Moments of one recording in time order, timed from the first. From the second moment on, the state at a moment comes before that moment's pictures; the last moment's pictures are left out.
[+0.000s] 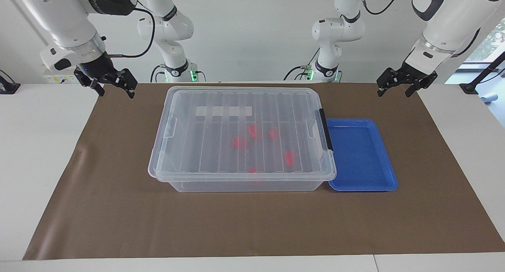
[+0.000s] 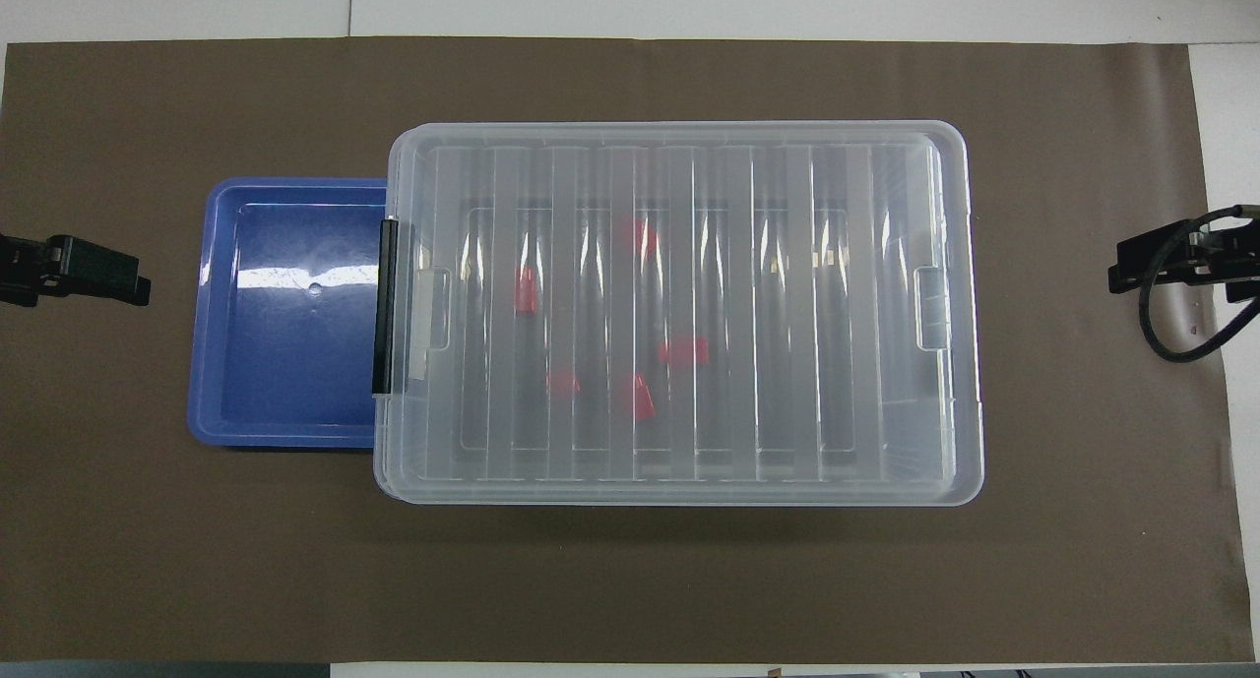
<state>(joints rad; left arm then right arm) -0.02 -0.02 -0.03 -1.60 -0.03 1.52 0.04 0.04 -0.02 -0.09 -1.60 -0.01 1.52 0.06</state>
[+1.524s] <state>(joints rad) -0.02 -0.02 -0.03 -1.60 -0.03 1.52 0.03 0.10 0.02 -0.04 -1.84 0.01 1.89 0.14</state>
